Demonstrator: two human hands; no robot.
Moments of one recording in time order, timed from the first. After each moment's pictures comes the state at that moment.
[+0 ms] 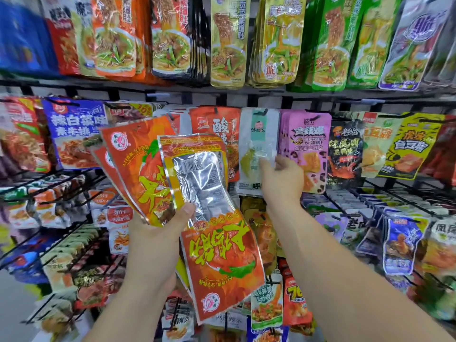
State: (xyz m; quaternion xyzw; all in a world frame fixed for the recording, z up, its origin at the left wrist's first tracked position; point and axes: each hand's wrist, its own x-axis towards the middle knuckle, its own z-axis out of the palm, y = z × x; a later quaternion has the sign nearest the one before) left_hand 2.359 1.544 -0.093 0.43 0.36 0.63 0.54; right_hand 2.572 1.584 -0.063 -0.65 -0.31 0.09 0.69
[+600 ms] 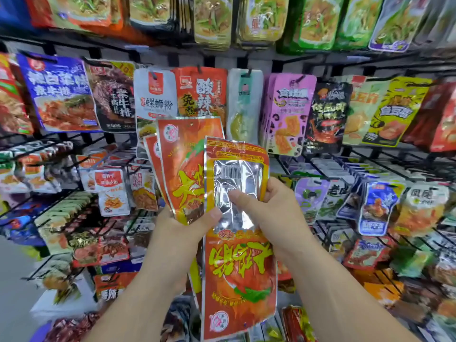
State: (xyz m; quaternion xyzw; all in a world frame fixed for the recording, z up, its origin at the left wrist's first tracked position) left_hand 2.383 1.498 -0.144 0.52 0.37 0.50 0.58; right_hand 2.543 1.451 -0.113 -0.58 -0.43 0.30 0.62
